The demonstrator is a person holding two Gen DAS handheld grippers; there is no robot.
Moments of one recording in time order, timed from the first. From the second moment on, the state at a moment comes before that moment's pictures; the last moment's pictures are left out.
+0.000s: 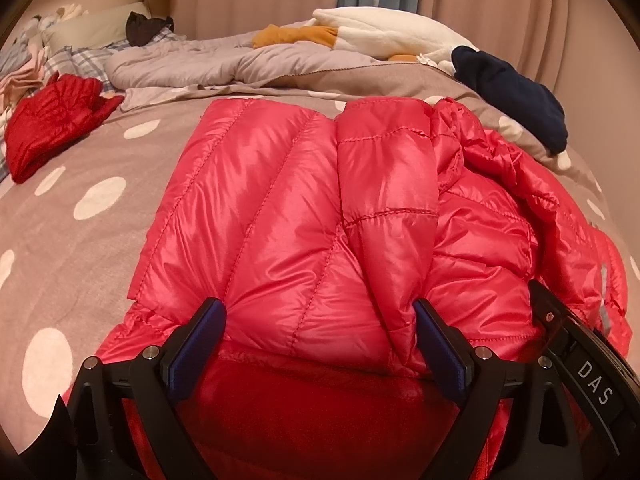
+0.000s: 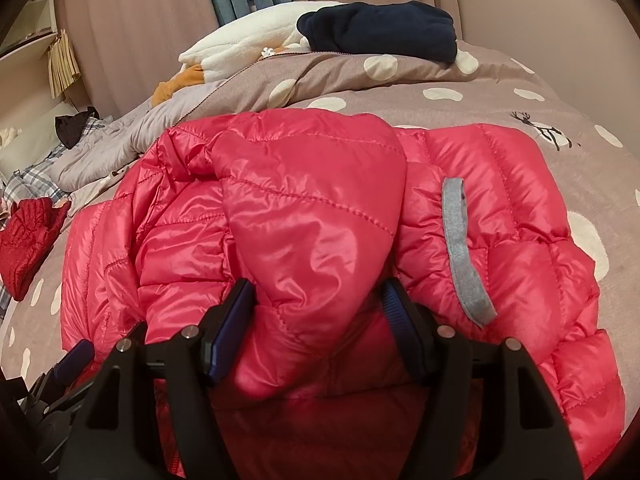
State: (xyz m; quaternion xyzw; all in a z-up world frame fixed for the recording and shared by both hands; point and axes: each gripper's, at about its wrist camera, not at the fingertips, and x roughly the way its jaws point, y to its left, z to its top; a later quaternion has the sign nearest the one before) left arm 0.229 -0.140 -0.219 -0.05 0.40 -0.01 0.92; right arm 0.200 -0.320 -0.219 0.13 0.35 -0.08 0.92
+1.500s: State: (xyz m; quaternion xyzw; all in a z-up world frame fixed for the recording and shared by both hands) left arm 0.097 0.041 -0.194 -0.28 0.31 0.00 0.91; right arm -0.019 -0.415 -0.159 0.25 0.18 -0.15 0.94
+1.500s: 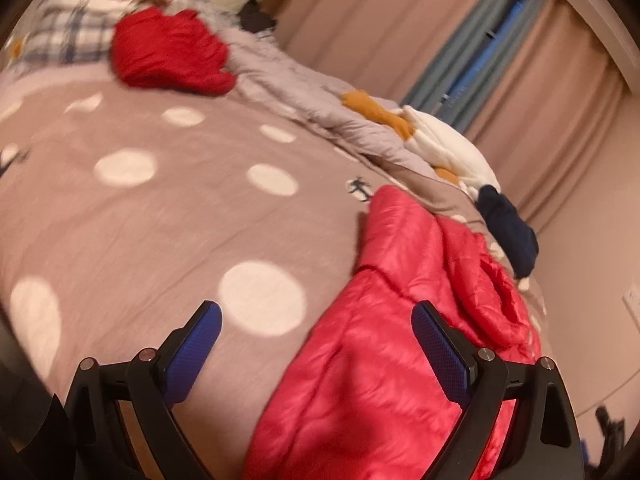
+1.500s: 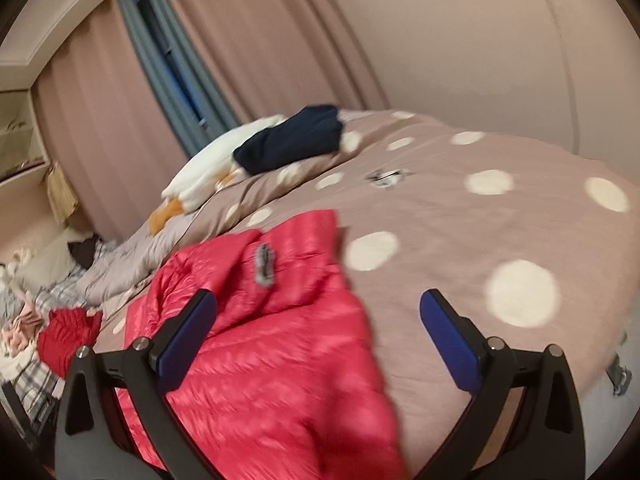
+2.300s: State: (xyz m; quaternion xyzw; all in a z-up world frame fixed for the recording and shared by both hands) left arm 0.041 0.061 -0.242 -0.36 0.26 0.02 0.90; right arm -0.062 -0.415 -0.230 0.31 0.20 -0.17 0.91
